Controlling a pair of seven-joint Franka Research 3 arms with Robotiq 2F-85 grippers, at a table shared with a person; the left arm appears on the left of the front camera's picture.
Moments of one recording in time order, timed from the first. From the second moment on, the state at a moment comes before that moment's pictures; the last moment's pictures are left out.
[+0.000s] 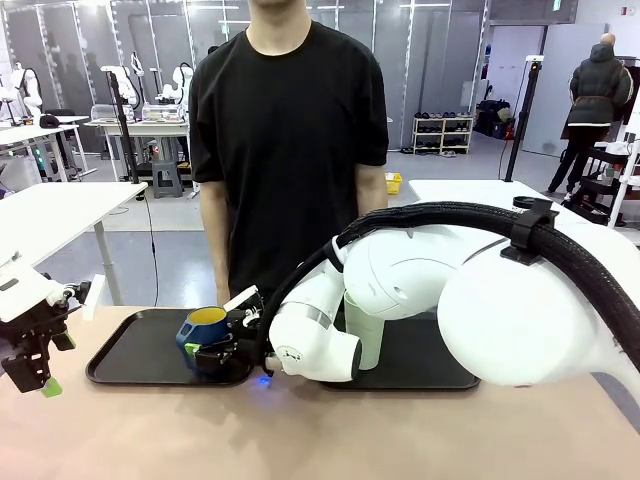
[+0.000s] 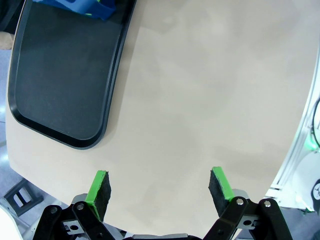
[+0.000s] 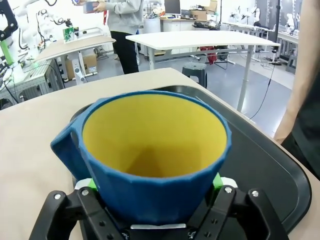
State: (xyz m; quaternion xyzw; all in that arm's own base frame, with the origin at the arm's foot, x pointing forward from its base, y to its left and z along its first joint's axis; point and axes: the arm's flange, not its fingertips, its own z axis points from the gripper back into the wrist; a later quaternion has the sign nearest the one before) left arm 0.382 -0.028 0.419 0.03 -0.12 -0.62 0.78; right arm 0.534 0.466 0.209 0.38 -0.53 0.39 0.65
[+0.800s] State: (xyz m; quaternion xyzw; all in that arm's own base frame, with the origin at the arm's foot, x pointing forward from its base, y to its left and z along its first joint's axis) left arm 0.382 -0.028 0.419 0.03 -0.12 -0.62 0.78; right arm 0.526 0.463 0.212 0.39 -0.52 0.39 0.65
